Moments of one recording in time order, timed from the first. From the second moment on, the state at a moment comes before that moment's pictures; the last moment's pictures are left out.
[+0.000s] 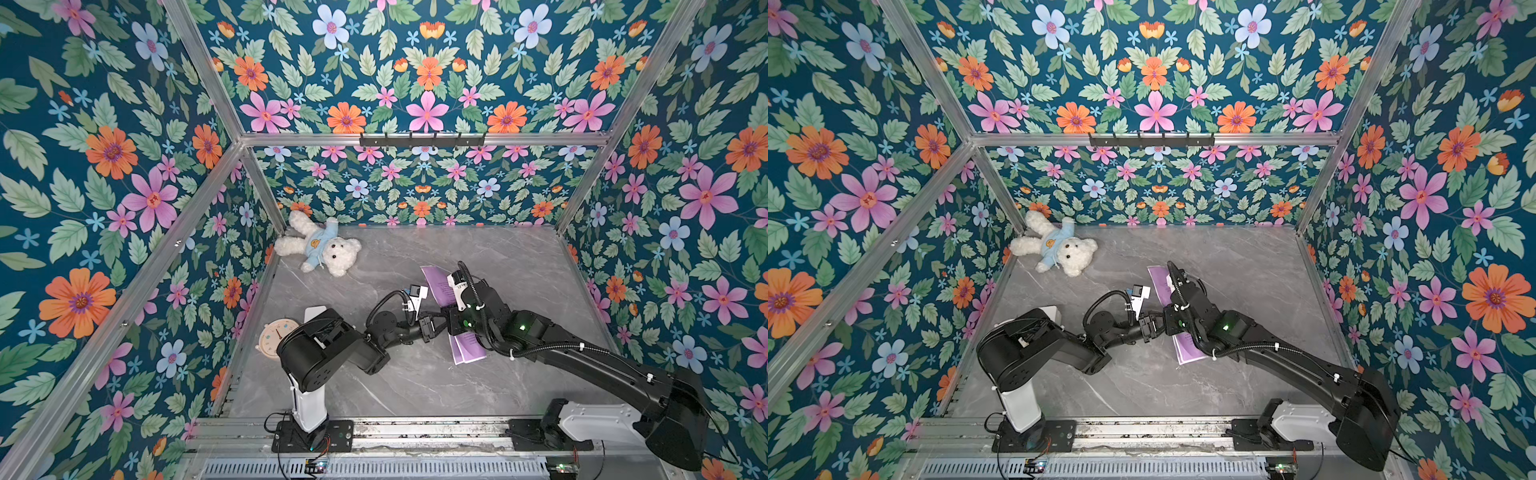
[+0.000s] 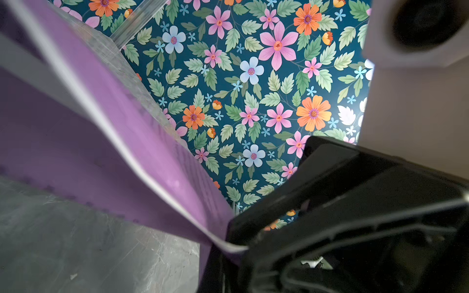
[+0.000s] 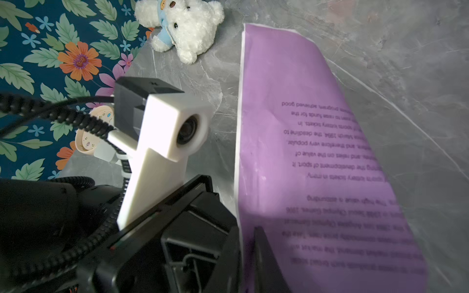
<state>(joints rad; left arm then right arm) -0.83 1.83 0.53 1.46 0.51 -0.99 0.86 1.22 0.96 -0.41 0.12 0.50</state>
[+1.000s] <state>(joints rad) -0.83 1.82 0.53 1.46 0.51 -0.99 0.86 1.20 0.94 -0.44 0.18 0.50</state>
